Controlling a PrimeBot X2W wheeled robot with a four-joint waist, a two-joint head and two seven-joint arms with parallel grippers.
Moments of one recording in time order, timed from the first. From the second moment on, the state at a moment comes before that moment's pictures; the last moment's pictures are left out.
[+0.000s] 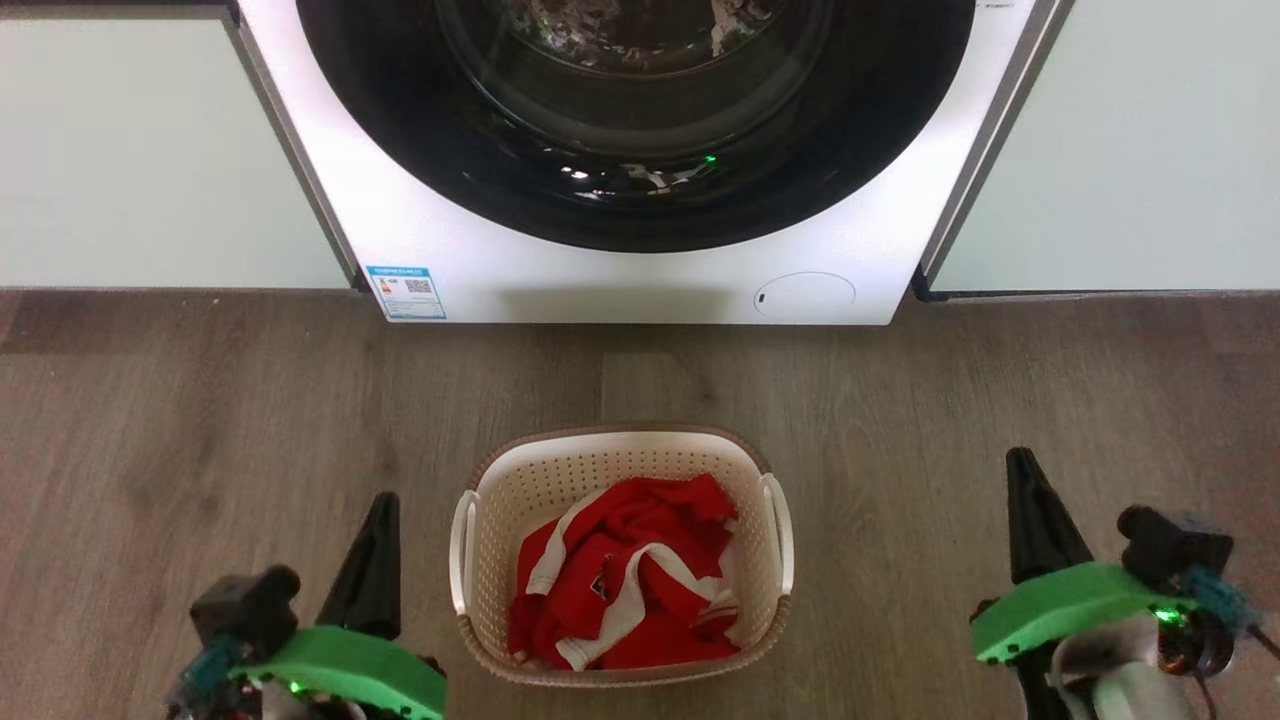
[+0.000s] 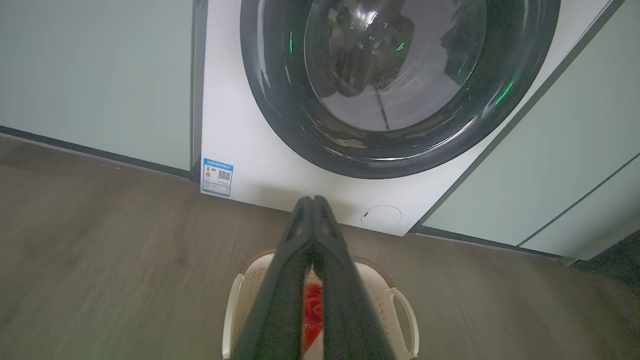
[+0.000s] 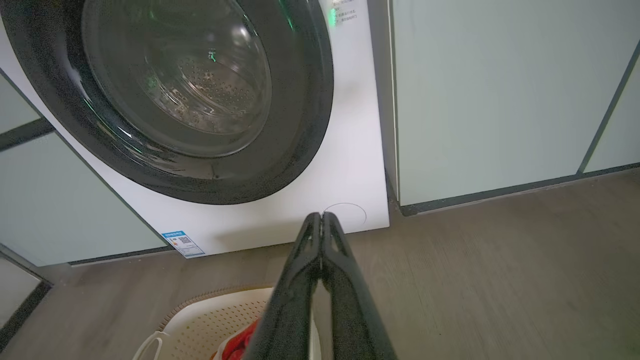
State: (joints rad) left arm 0.10 0.06 -0.15 0.14 -0.42 -0.05 -0.22; right arm 0.01 -0.04 0.03 0.20 0.37 0.12 -0.22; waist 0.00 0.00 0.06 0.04
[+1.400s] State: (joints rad) left arm 0.05 0.06 -0.10 0.19 -0.89 -0.08 -0.12; right arm -0.01 -0.05 0.00 0.22 0.85 0.12 -0.11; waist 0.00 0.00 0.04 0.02
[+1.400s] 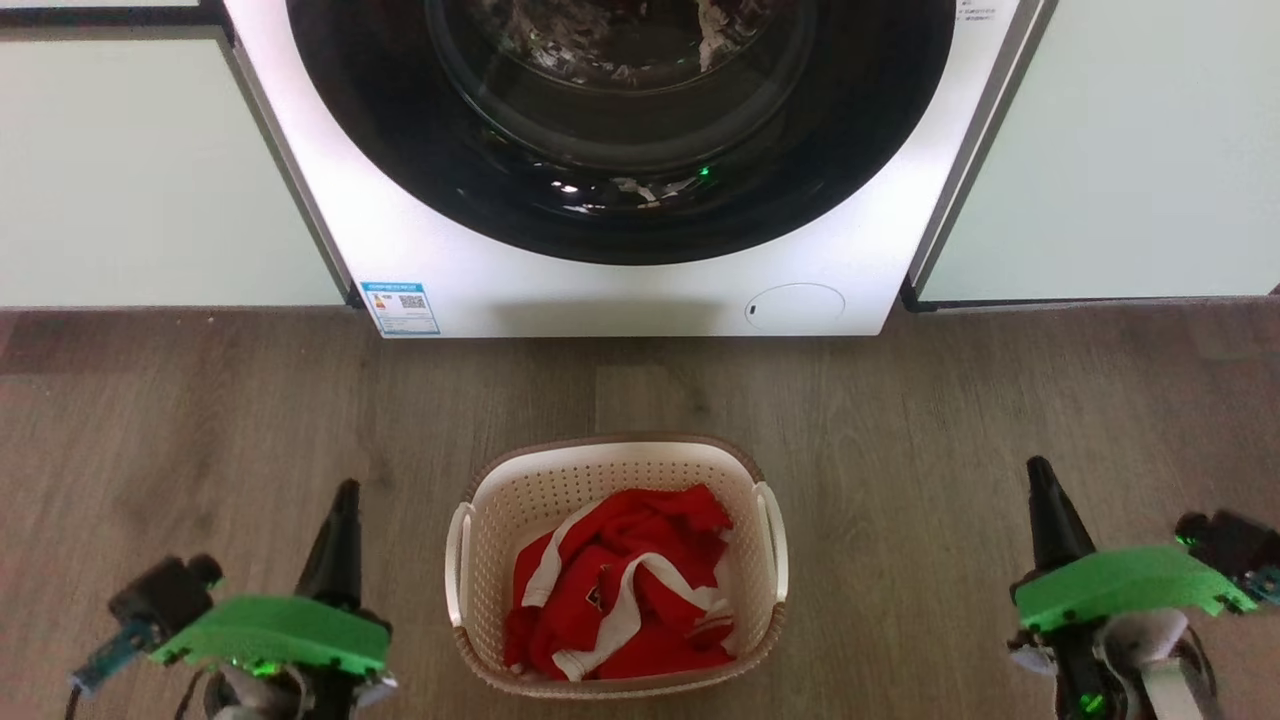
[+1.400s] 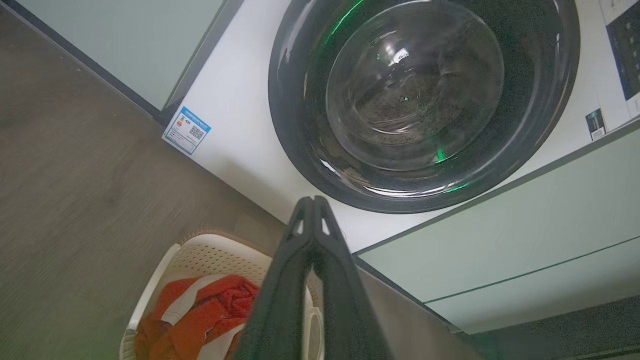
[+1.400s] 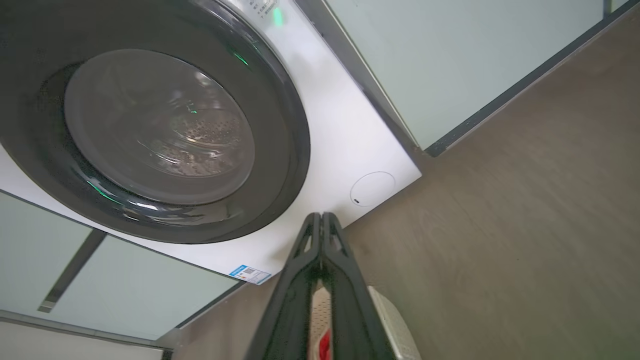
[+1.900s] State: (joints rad) left arm 0.02 0.06 -0.07 0.21 -1.05 -0.09 -0.08; right arm -0.02 -0.06 -0.02 0.23 1.02 0.12 -0.07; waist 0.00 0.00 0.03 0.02
